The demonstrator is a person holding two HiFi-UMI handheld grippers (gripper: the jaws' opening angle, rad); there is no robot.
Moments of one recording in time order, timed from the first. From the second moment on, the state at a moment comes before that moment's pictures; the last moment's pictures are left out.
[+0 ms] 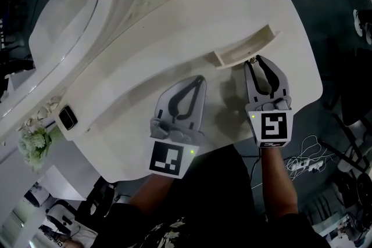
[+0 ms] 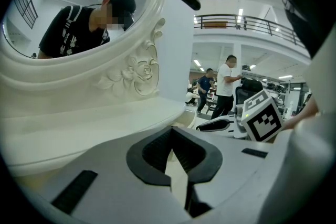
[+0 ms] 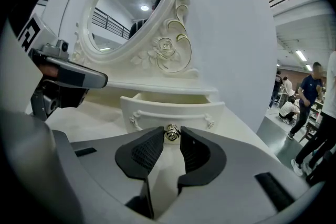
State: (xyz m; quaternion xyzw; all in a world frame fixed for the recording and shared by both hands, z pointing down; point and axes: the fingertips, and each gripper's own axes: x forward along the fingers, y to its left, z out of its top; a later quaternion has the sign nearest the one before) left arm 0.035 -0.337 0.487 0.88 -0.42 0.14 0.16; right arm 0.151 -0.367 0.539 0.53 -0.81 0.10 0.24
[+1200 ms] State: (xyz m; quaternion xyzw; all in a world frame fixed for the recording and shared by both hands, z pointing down) left arm 0.027 -0.349 0.492 0.88 -0.43 0.15 0.16; right arm 0.124 -0.413 0.540 0.51 -0.83 0.10 0.22
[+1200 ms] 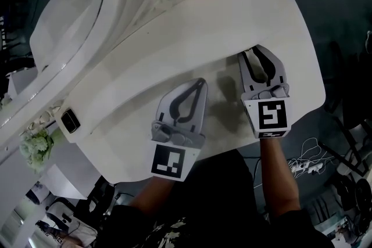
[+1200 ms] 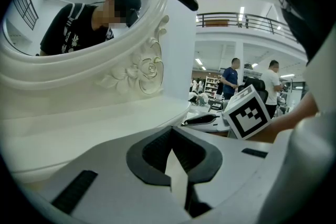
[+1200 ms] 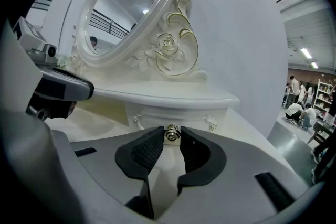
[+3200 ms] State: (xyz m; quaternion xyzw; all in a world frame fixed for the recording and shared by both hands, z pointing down) left arm 0.007 -0.236 0.288 0.88 -0.48 0.02 -0.01; right arm 0.157 -0.236 0.290 0.57 -0.82 -0.04 0.02
